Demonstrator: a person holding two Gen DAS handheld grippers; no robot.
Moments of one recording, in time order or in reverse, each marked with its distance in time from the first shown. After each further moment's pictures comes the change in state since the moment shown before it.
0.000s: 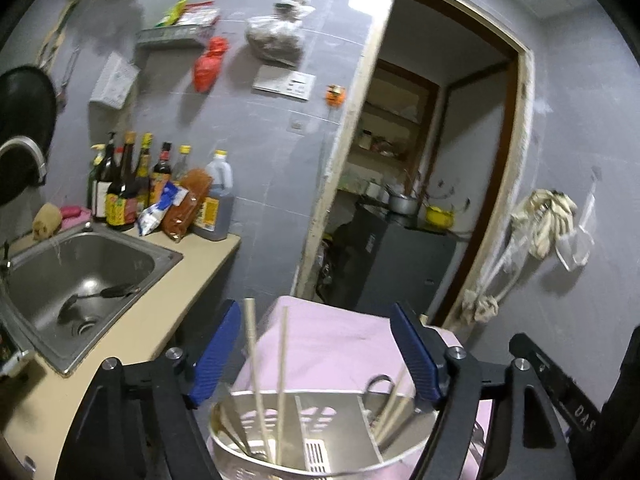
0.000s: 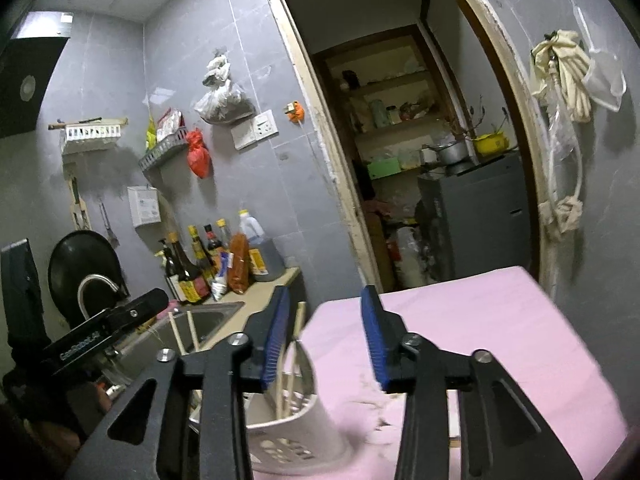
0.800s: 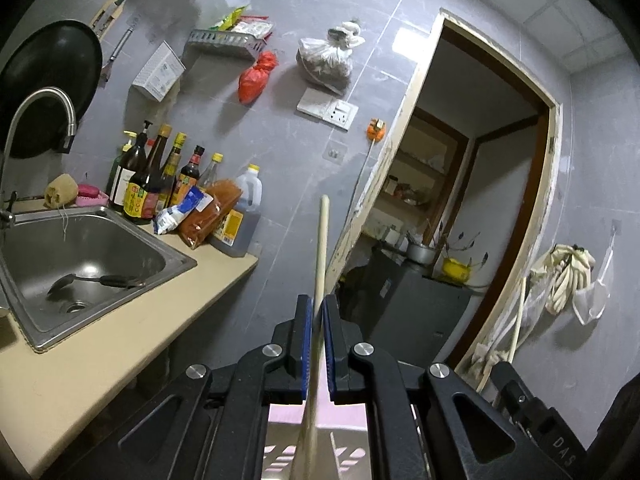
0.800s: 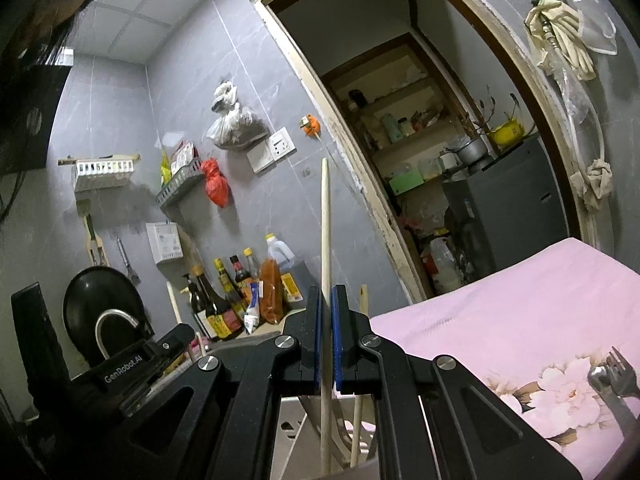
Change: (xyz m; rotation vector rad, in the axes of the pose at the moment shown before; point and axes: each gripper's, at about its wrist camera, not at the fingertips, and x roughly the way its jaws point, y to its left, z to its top) left arm 0.032 0.046 -0.030 -0.168 -0.165 0.050; right arm 0.065 0.034 -0.059 0.138 -0.121 0.132
